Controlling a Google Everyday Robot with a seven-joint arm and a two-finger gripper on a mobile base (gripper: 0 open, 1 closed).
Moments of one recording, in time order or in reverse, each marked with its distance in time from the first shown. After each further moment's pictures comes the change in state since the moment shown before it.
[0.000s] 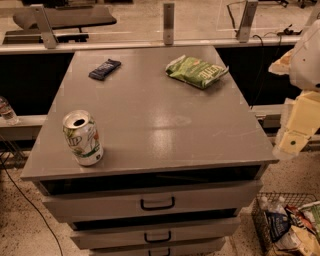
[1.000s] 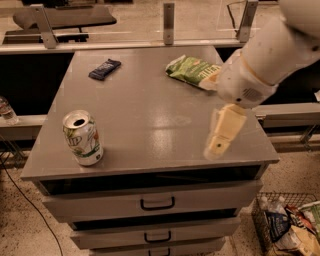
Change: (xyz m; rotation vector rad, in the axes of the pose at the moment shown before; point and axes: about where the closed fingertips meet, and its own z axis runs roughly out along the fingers) arm -0.098 0.004 0.078 -0.135 -0.276 -0.125
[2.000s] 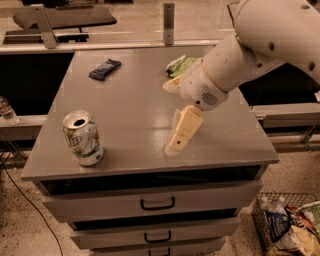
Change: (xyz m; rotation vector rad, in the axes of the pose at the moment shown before) arm -0.068 -0.015 0.061 -0.061 -0.216 -0.059
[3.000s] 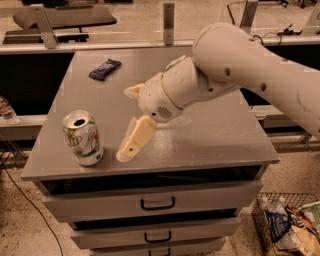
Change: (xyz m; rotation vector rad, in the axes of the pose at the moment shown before) arm -0.068 0.004 0.071 -0.009 -0.220 -0.009
